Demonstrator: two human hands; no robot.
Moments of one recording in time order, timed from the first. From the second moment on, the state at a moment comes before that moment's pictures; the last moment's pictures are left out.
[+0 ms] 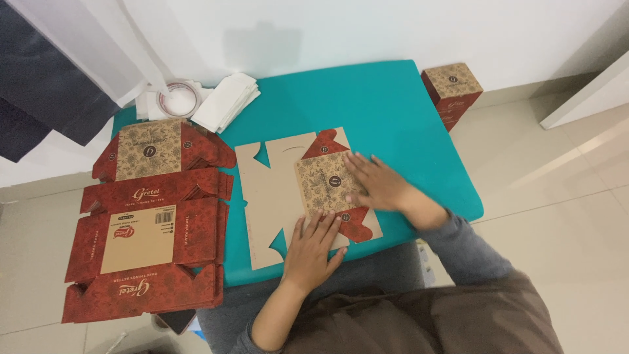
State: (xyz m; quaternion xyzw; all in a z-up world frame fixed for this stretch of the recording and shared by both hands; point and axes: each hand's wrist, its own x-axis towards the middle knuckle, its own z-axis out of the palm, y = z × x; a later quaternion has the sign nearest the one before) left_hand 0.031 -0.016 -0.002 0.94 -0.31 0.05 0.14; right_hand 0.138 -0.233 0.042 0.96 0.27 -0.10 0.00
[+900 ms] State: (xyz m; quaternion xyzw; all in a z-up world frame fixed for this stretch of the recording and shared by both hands) left_hand 0.002 0.003 0.040 0.87 -0.28 0.15 0.38; right_hand 0.057 -0.240 -0.024 0.91 0.03 0.15 -0.39
